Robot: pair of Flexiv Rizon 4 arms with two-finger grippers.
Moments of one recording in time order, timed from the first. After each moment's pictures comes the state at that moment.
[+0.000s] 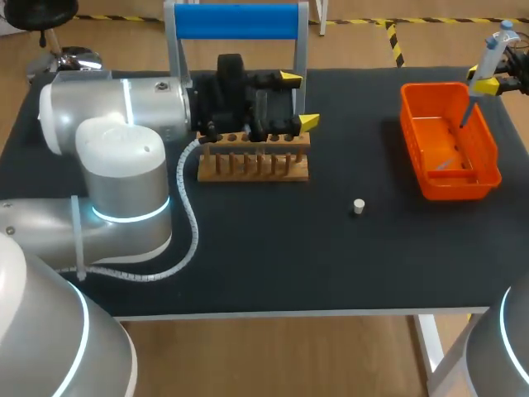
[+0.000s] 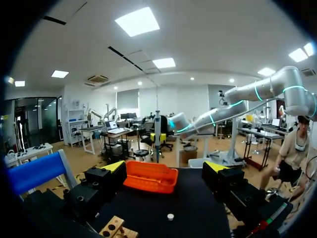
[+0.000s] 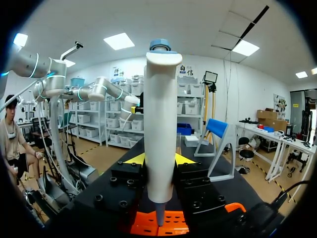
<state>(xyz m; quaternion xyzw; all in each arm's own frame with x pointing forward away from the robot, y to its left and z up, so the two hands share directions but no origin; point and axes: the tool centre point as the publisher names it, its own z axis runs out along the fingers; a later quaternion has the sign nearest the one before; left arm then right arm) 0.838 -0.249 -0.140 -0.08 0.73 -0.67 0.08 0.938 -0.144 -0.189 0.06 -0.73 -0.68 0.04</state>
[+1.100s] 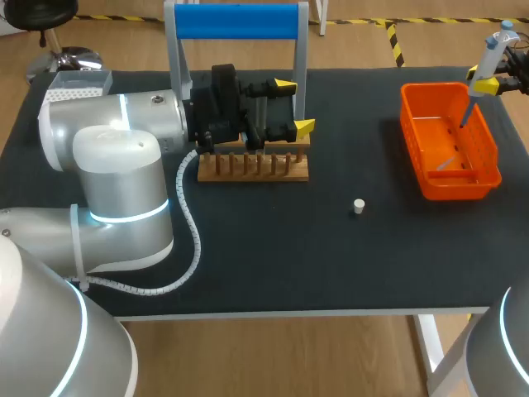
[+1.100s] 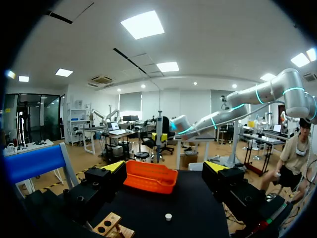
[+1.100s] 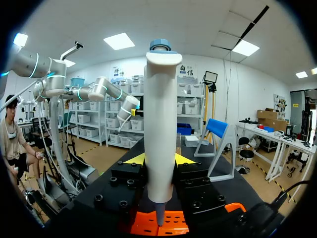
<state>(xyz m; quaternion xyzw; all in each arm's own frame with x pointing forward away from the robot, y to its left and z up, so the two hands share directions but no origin) 0.836 -0.243 -0.152 -0.10 0.72 -0.68 0.08 0.938 -0.144 -0.189 0.06 -0.73 -0.68 0.04</state>
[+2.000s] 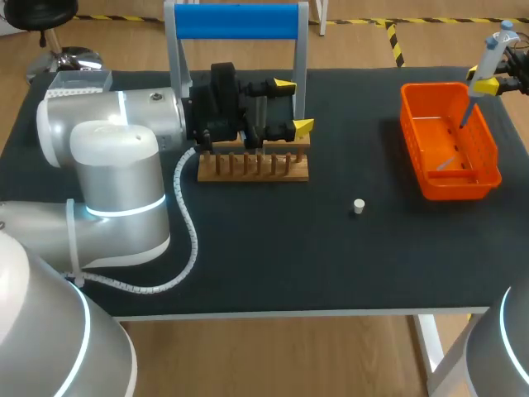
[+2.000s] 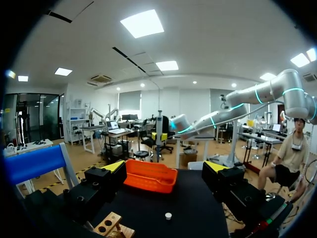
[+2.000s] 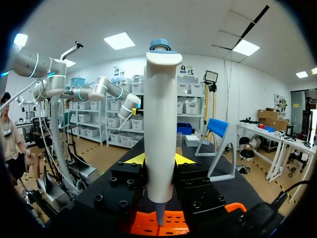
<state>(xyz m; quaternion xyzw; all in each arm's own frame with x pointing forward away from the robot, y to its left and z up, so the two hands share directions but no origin) 0.836 -0.241 -0.150 -0.09 0.72 -0.68 0.08 0.936 -0.142 -0.190 0.07 -0.73 -0.68 0.04</state>
